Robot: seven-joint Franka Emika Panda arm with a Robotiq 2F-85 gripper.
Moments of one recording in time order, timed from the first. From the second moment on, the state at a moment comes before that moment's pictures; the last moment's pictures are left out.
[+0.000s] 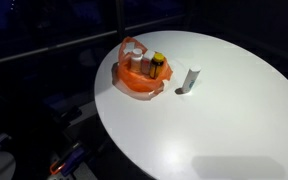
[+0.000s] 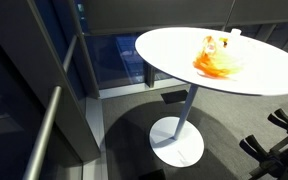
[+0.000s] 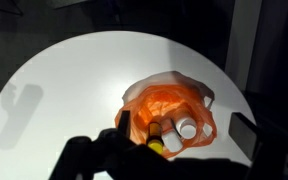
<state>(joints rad) -0.12 -0.43 -0.04 -2.17 0.01 1.69 0.12</state>
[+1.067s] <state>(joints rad) -0.12 -0.08 -0.07 -2.00 0.05 1.86 0.22</state>
